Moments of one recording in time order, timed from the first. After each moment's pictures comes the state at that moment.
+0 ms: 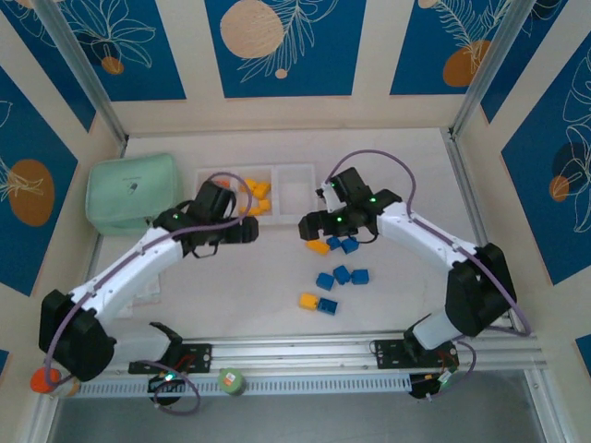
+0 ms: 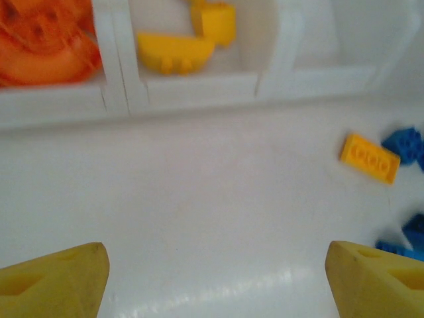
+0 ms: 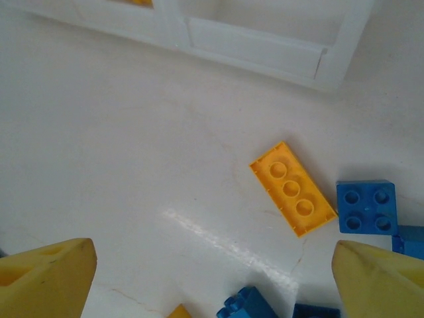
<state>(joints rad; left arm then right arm) -0.57 1.23 0.99 -0.74 -0.01 -0.51 0.57 1.52 1.14 -0.69 -0.26 0.32</state>
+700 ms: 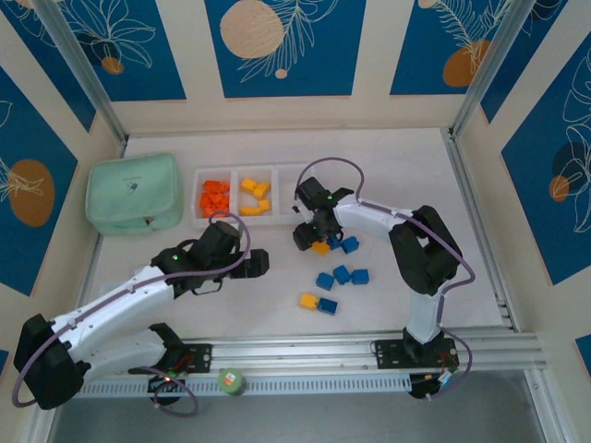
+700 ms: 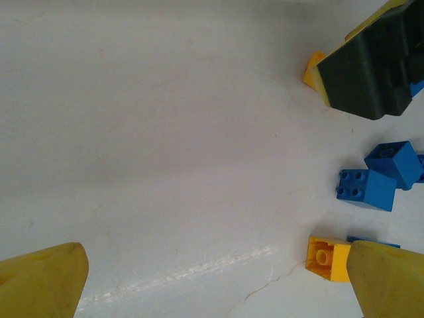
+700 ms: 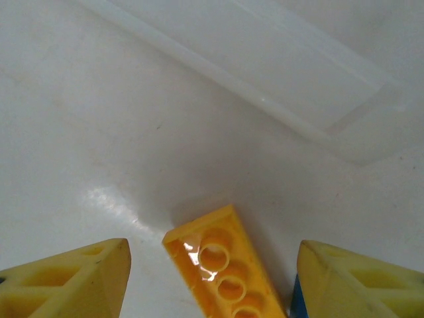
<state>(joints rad) -0.77 1.02 0.74 -0.63 -0.03 -0.73 0.65 1.88 1.27 -0.68 -0.02 0.10</state>
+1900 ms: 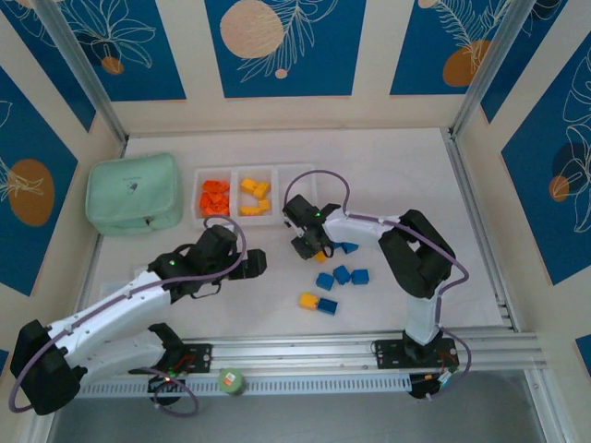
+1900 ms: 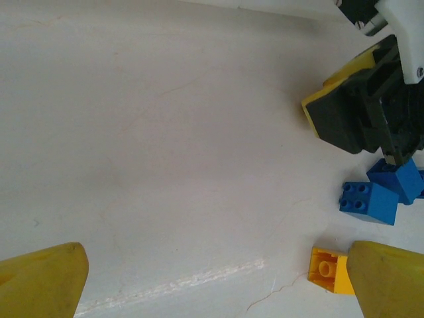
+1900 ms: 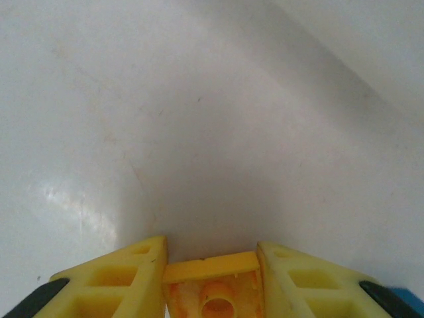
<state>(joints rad) -0.77 0.98 0.69 -0.60 -0.06 -0.77 0.77 1.88 1.20 -0.62 0.13 0.08</state>
